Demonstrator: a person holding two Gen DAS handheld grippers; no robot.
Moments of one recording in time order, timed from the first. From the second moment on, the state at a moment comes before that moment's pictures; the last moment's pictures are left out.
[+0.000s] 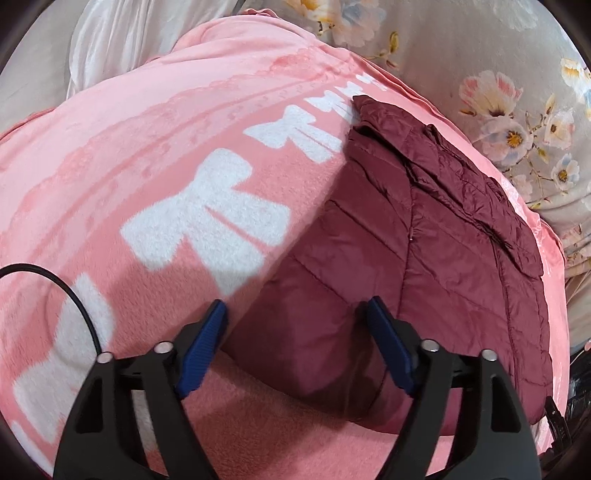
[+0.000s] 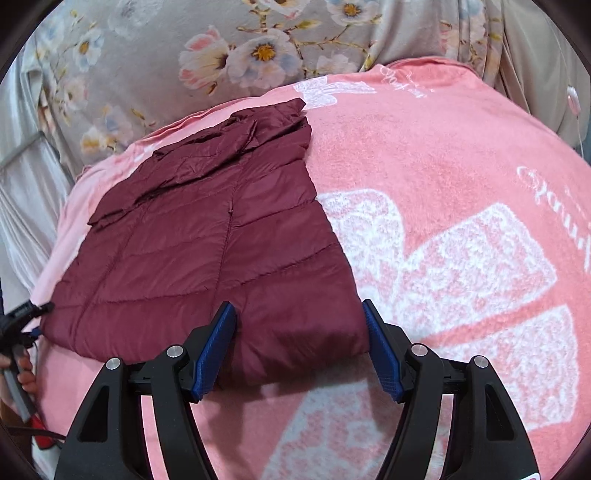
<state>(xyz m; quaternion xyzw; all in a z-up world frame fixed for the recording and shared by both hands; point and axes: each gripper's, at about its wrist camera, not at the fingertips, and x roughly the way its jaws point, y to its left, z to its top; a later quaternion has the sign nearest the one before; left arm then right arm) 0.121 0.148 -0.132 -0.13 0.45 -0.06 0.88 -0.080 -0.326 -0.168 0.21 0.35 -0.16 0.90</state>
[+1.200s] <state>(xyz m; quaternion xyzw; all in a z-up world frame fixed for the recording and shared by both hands) -0.030 0.158 0.101 -0.15 0.22 -0.21 0.94 -0.193 -0.324 0.028 0.20 0.09 -0.08 0.97</state>
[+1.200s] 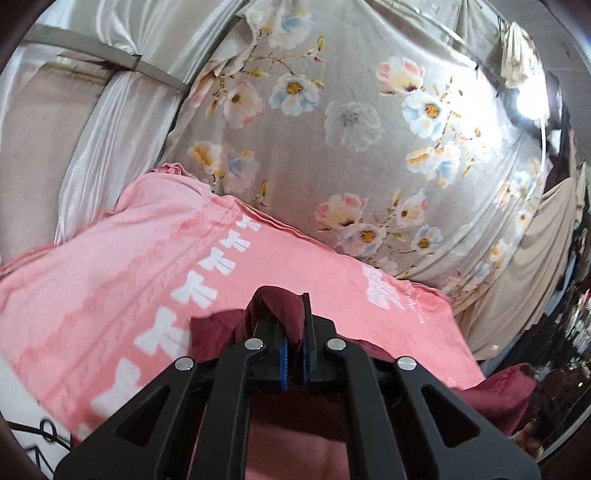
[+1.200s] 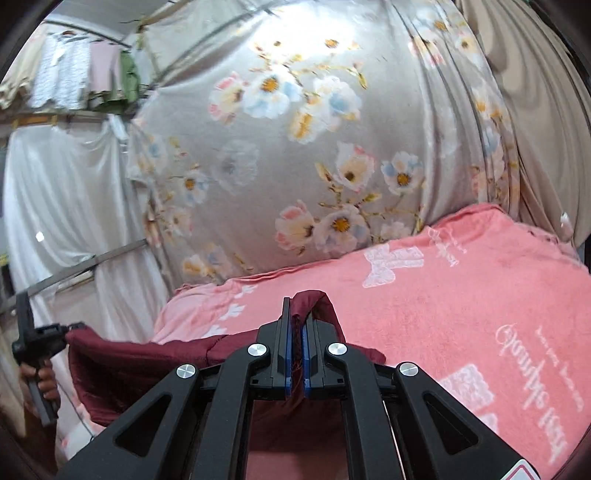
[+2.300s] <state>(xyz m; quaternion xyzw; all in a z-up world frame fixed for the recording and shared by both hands) 0.233 0.049 -0.106 -0.03 0.41 -0.06 0.91 0.054 -0.403 -0.134 0.23 0.31 -0.21 0.90</state>
